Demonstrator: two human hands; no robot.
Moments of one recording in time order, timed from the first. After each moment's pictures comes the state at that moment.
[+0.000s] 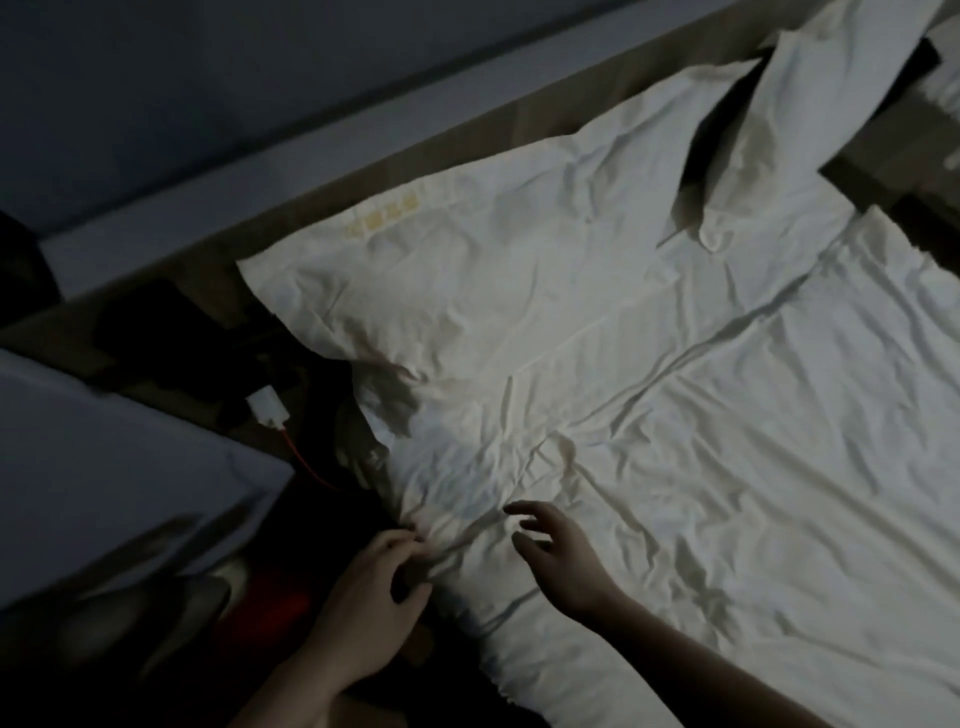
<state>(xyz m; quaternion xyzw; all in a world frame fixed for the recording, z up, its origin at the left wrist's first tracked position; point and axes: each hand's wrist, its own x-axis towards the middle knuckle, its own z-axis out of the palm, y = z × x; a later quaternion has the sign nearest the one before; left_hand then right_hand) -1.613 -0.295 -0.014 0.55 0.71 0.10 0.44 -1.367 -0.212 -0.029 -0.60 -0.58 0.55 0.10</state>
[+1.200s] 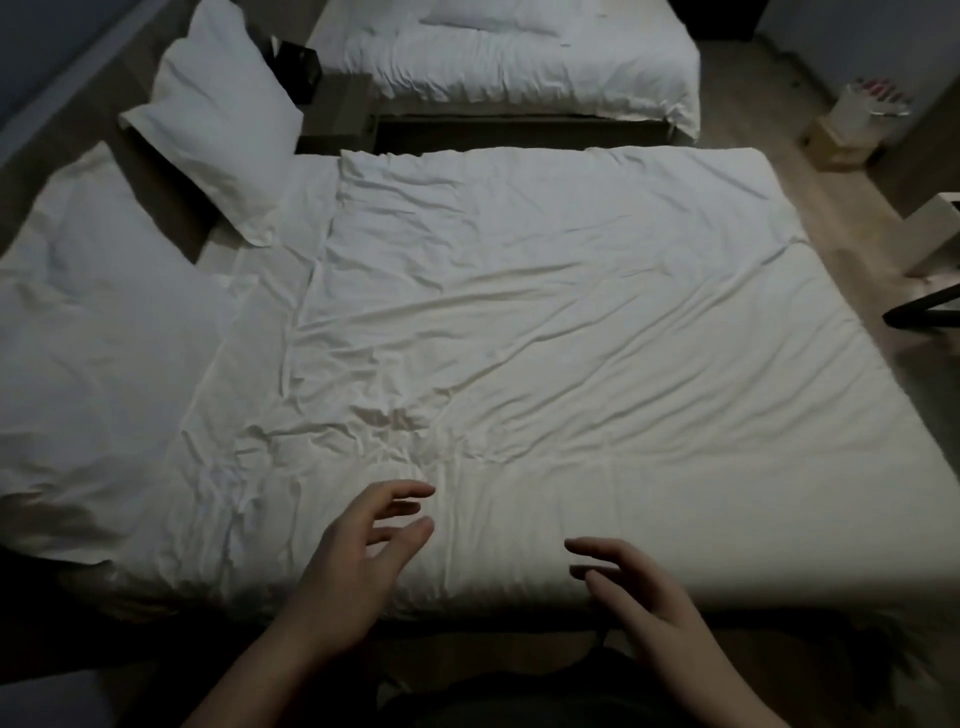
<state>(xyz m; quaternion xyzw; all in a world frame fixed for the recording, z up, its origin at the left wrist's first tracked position) -1.276 -0.527 0.208 0.71 0.40 0.10 0.58 -1.079 -0.751 0.207 -0.71 -0.18 0.48 0.49</state>
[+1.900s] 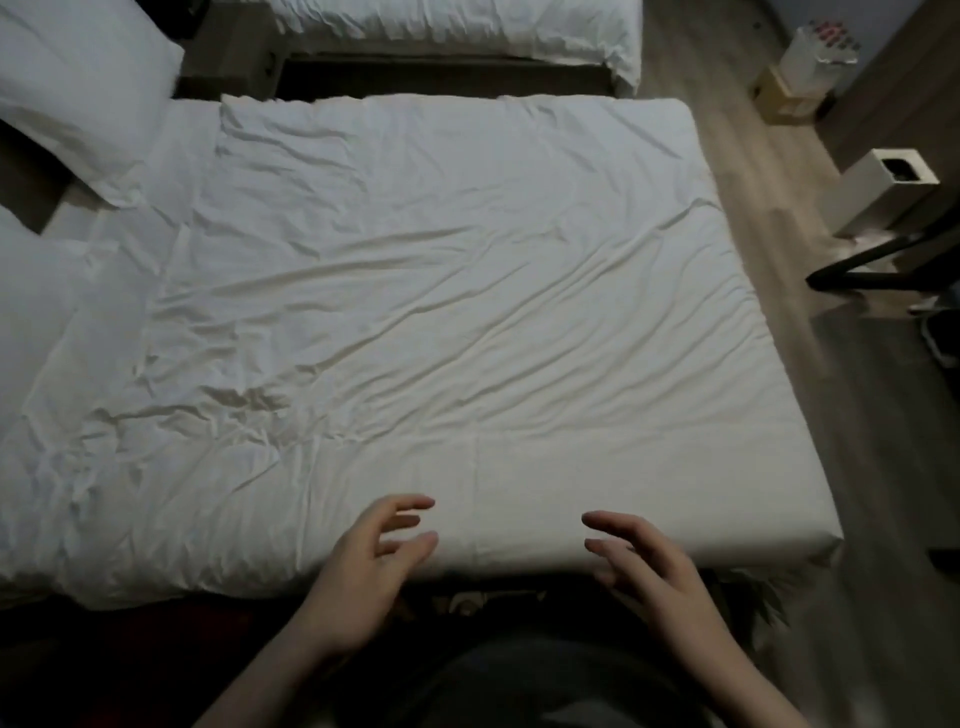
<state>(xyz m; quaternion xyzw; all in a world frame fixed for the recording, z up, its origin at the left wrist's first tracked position) -1.060 -0.701 0.180 0.66 0.42 0.03 0.62 -0.849 -0.926 0.178 -0.72 -0.11 0.43 0.53</state>
